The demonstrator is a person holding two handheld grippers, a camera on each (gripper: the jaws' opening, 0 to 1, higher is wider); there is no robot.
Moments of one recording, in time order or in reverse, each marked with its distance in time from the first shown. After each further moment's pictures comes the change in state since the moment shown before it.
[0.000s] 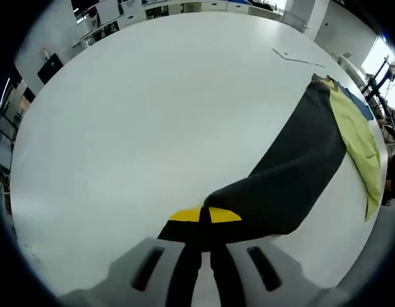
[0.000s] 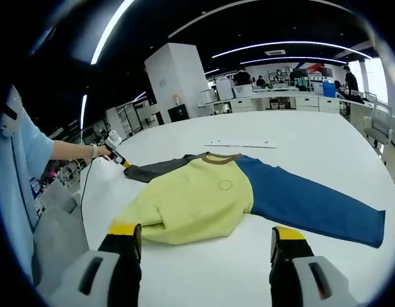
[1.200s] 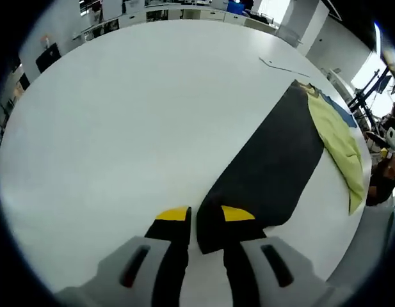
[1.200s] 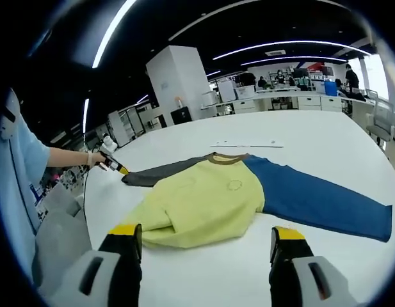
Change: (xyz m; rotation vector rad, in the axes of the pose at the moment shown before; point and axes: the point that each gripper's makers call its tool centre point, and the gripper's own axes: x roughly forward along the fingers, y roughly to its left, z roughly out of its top) left arm -0.037 -0.033 -0.031 -0.090 -0.117 -0.114; right arm 0.006 0.017 -0.003 0.018 -0.015 0.023
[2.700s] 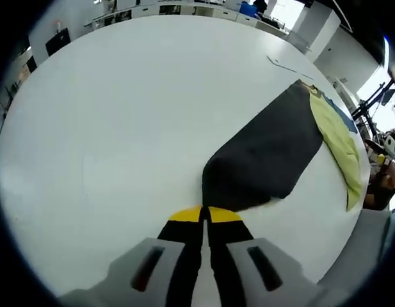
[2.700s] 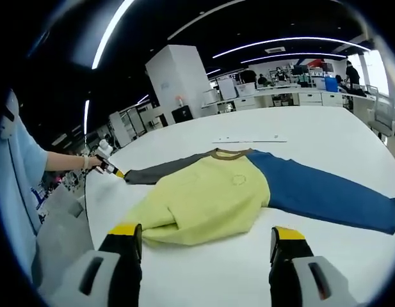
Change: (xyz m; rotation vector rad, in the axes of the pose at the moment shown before) left arm -0.012 0.026 -0.034 -0.017 0.070 0.075; right arm 0.007 0.004 -0.008 0.023 0.003 0.013
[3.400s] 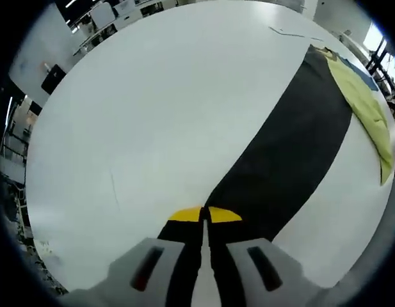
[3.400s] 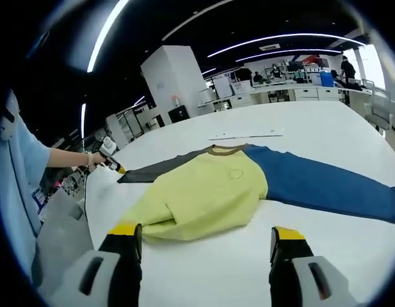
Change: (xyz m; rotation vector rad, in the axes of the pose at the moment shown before) left arm 0.018 0.048 0.026 0.206 0.108 0.144; right arm 0.000 -0.003 -0.012 0.032 0.009 -0.008
